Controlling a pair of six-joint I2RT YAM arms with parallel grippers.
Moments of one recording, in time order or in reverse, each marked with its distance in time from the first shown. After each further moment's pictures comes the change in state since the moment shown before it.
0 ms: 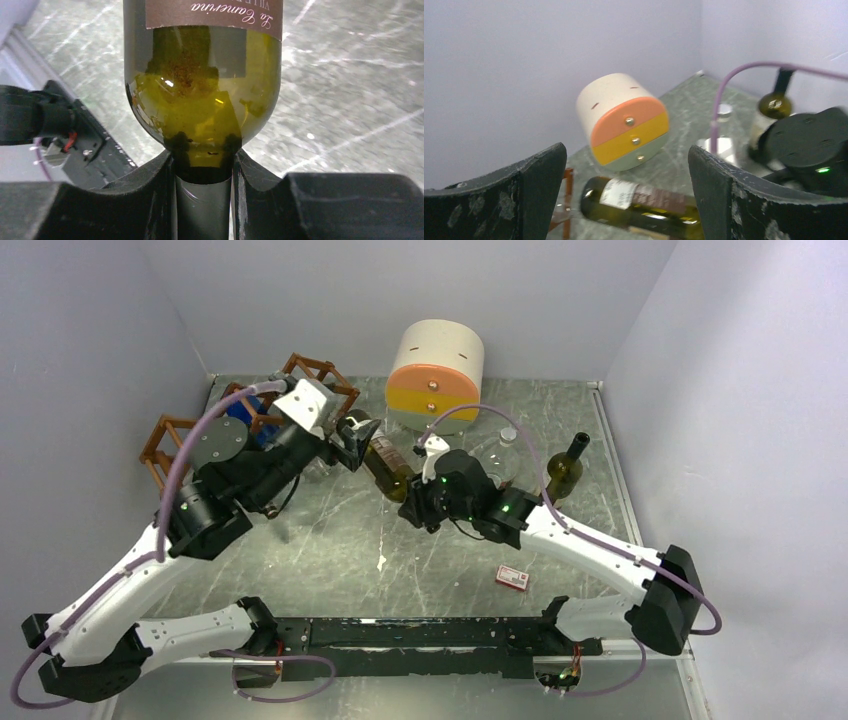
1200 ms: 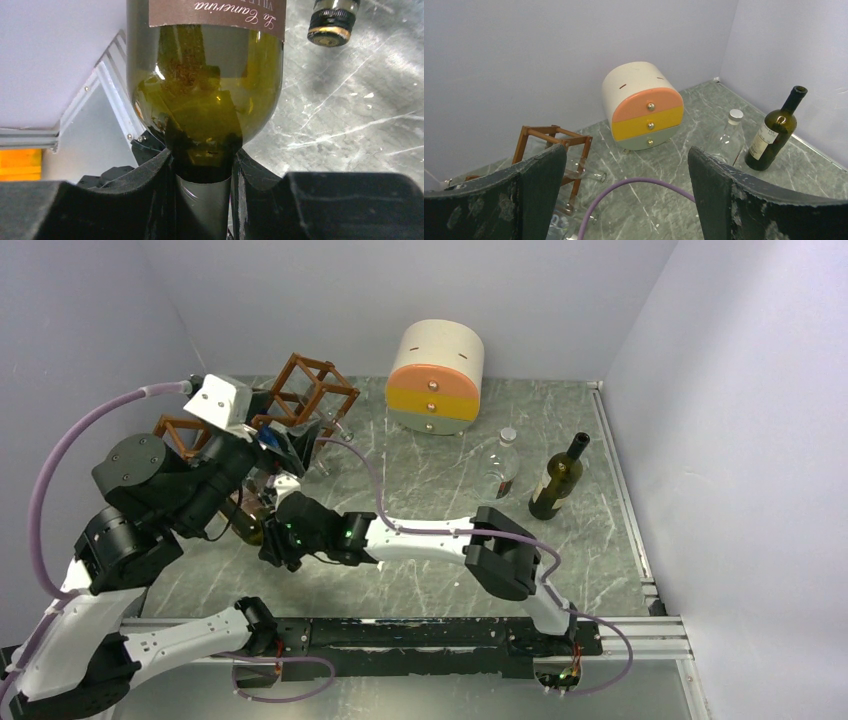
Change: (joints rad) left arm 0.000 -0.107 0.173 -0.298 -0.160 -0.174; right arm 0.382 0.845 0.658 0.293 0.009 0.253
